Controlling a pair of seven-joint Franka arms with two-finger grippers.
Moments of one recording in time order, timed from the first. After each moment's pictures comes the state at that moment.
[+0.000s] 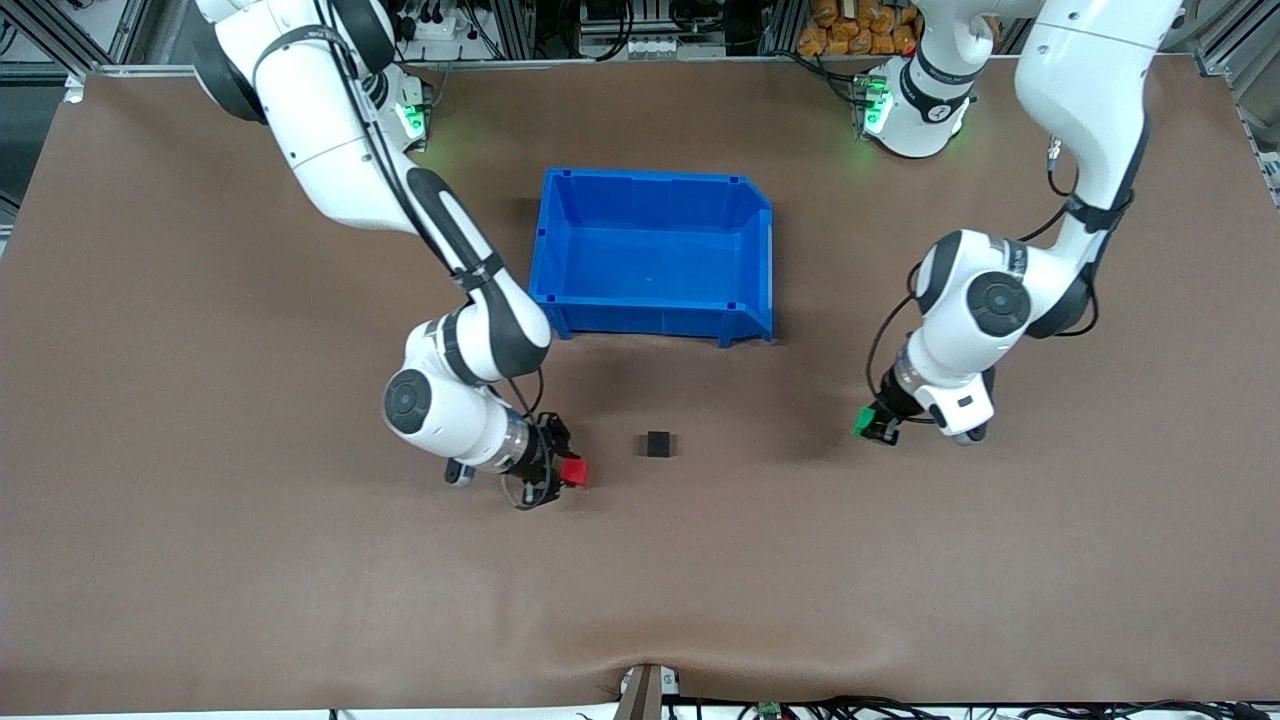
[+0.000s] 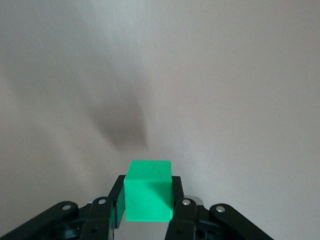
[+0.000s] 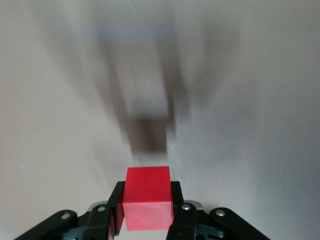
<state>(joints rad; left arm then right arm) -0.14 0.45 -0.17 -1.98 0.08 2.56 -1.59 0.48 0.89 0.01 -1.34 0.49 2.42 1.86</state>
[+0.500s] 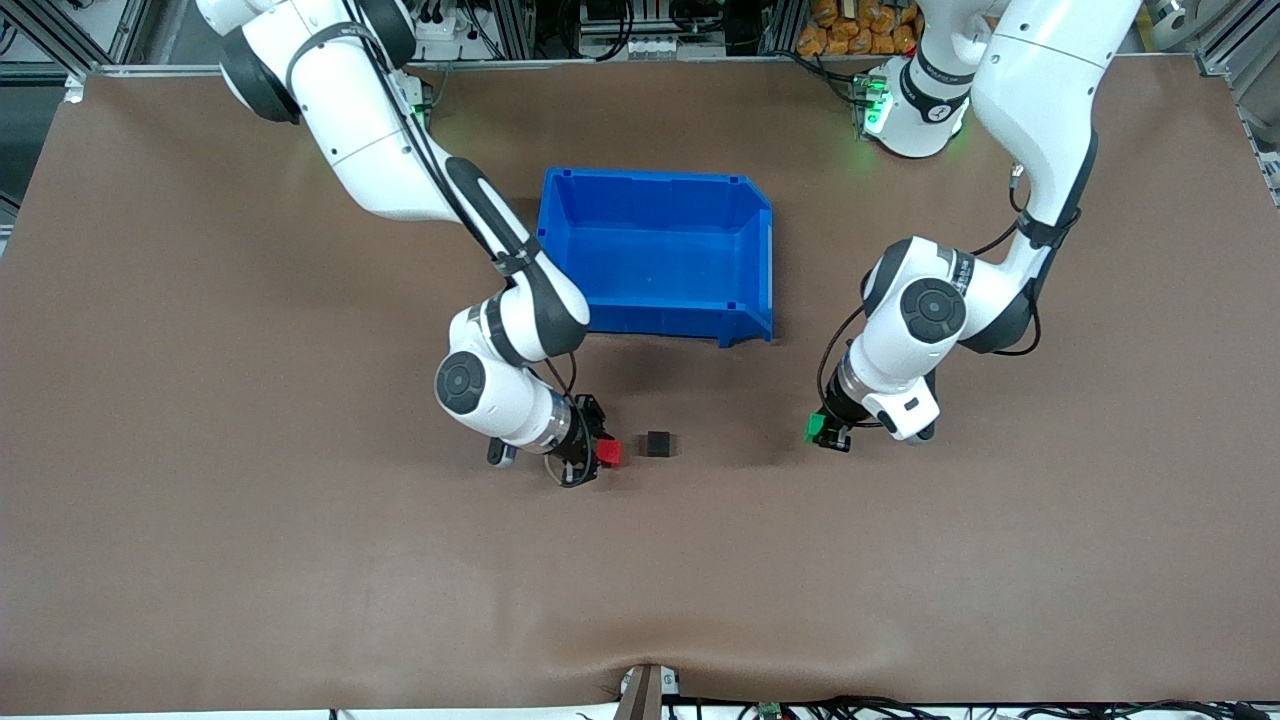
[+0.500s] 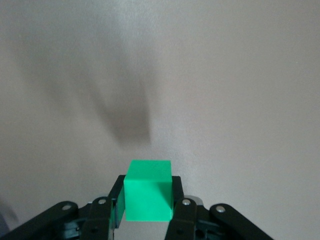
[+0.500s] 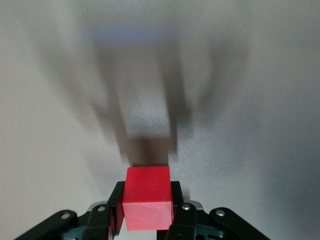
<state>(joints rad) -0.23 0.50 -0.17 -1.90 0.08 2.53 -1.80 0.56 0.92 0.01 -1.33 0.49 2.46 1.92</state>
